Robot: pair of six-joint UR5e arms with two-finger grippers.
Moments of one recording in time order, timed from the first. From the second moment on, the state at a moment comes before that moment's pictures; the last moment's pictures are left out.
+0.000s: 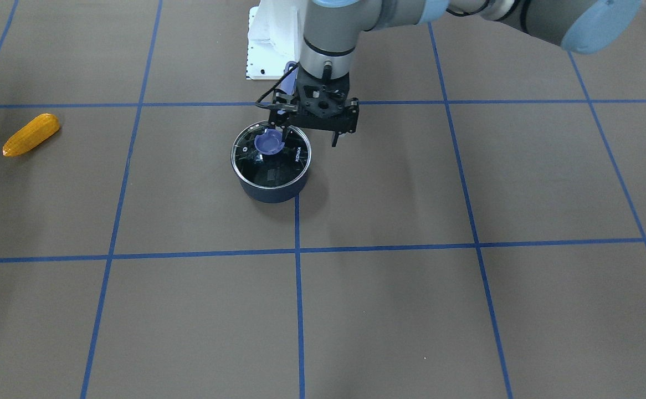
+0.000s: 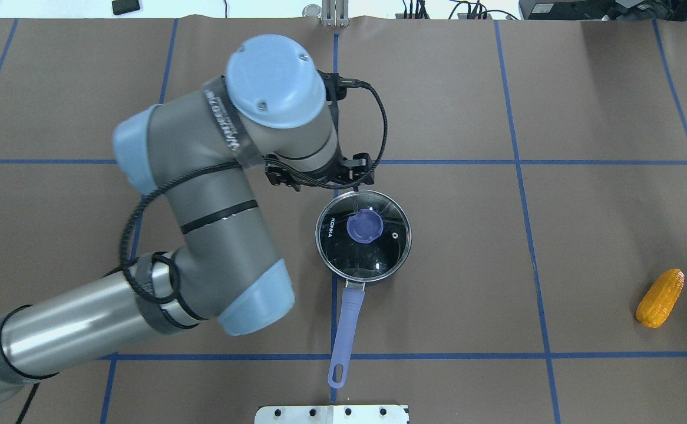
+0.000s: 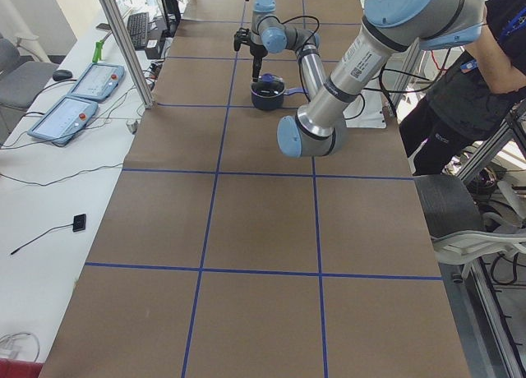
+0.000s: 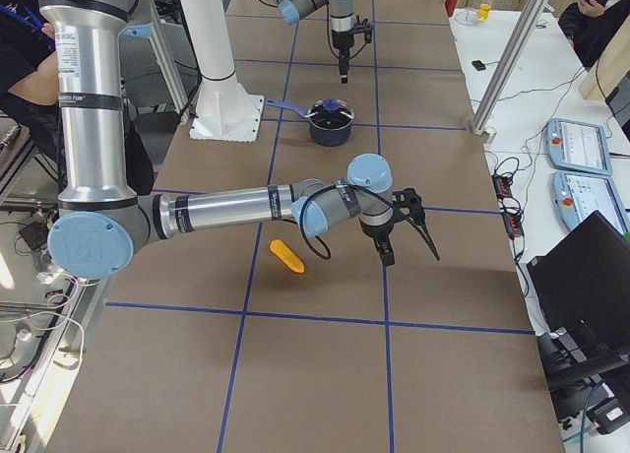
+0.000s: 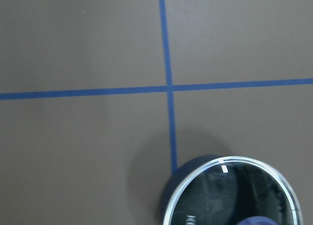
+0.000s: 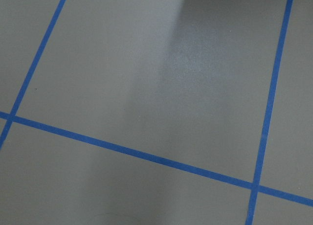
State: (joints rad) left arm -0.54 -2.51 -1.67 -1.41 -1.85 -1.19; right arm 1.39 -1.57 1.71 -1.22 2.30 0.21
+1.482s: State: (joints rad) left arm -0.43 -2.58 -1.51 -1.43 -1.77 -1.28; right arm 1.39 -1.57 1.71 -1.22 2.30 0.21
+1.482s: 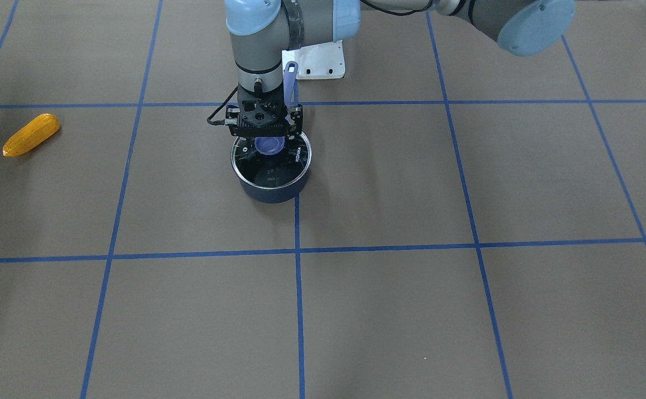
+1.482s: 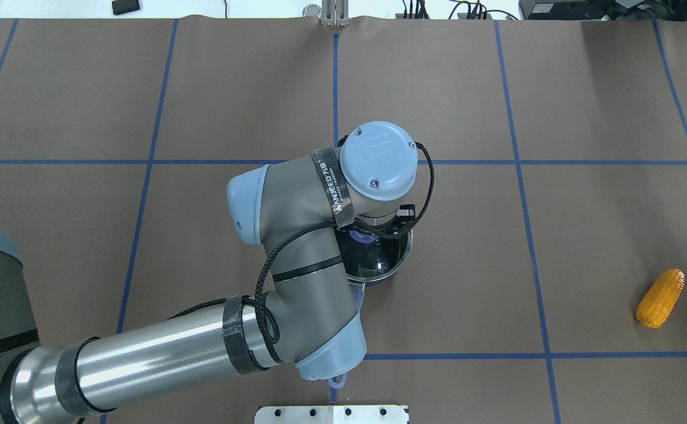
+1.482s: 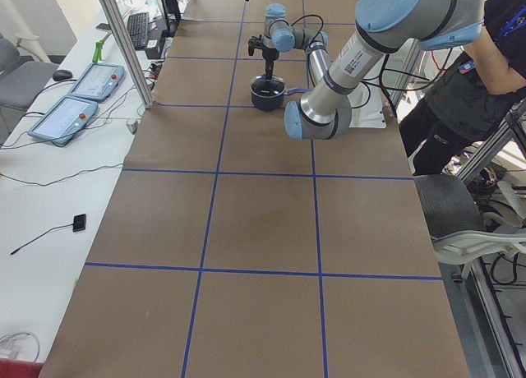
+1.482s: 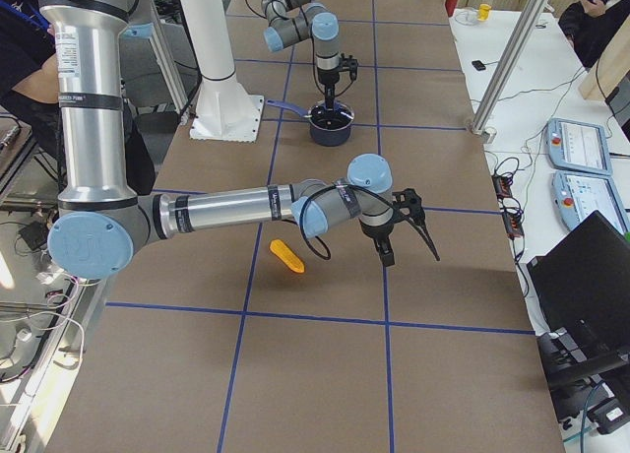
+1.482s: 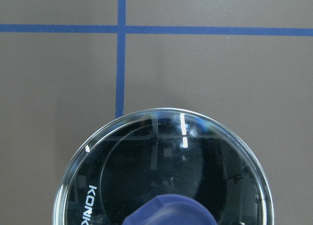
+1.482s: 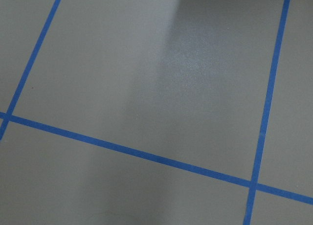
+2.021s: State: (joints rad) left arm -0.44 -2.53 -1.67 -1.37 -1.78 -1.24; right arm 1.39 -1.56 1.71 -1.22 2.30 0.21
